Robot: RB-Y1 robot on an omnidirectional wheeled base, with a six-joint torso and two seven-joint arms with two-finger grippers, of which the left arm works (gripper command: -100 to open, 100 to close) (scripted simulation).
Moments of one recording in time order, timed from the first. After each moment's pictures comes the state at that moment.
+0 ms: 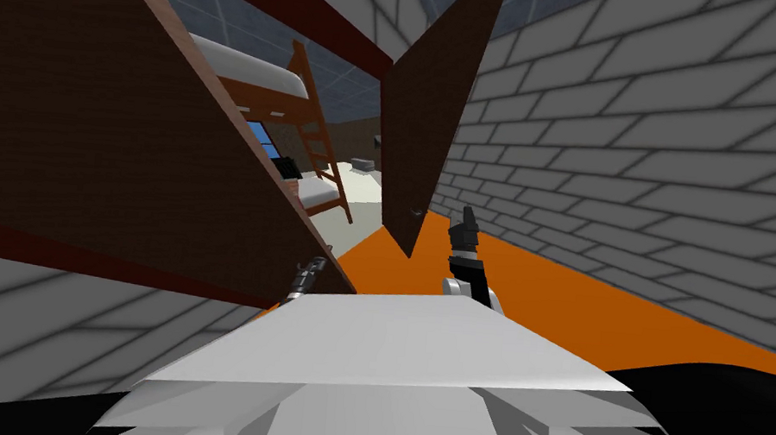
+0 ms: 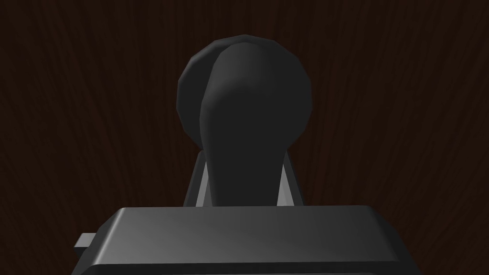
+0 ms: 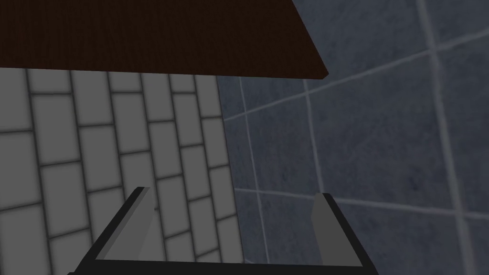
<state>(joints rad) 0.16 0.40 0.01 -0.63 0.07 -1.07 0.37</state>
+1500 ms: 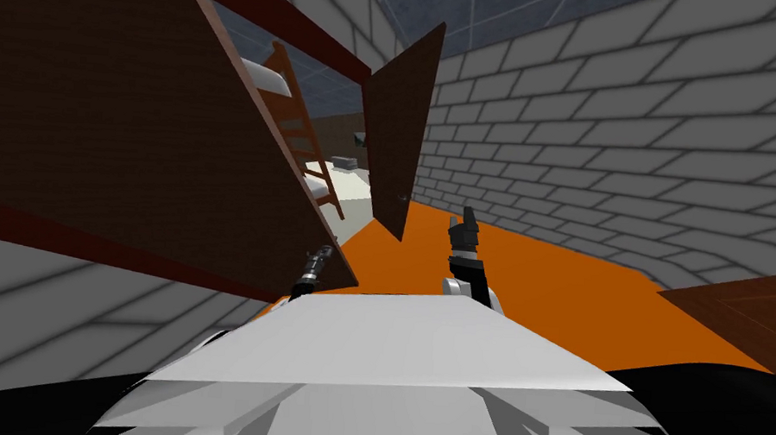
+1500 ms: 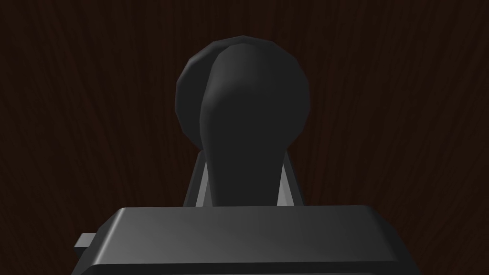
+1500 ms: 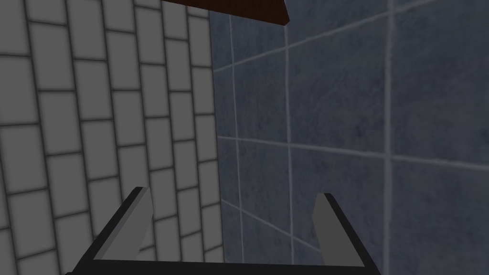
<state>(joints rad) -0.05 0.39 -0.06 -0.51 0.18 -0.97 0.29</state>
